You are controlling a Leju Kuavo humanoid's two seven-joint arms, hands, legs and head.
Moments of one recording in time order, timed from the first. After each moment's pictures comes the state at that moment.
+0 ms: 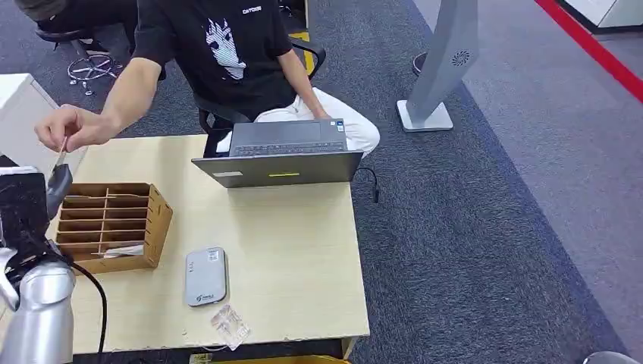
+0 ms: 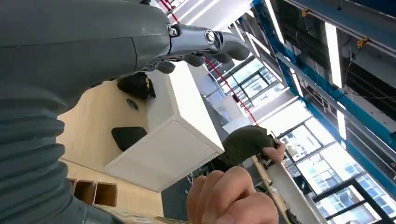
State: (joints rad) left arm -0.39 0.15 0.00 -1.37 -0.56 0.53 -0.07; right arm 0.04 -0.12 0.86 -0.65 -0.11 -0.52 0.32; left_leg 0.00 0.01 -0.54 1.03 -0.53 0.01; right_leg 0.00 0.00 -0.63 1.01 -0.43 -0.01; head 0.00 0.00
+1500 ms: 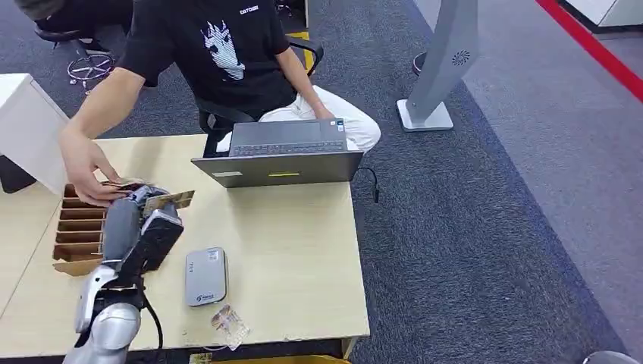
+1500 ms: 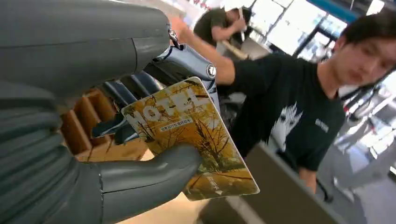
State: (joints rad) left arm -0.19 0.12 -0.32 -1.51 -0.63 0.20 0.04; right arm 0.12 -0.14 0.79 -0.79 -0.01 -0.52 0.39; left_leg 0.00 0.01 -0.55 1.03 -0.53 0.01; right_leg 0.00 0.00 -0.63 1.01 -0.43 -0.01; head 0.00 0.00
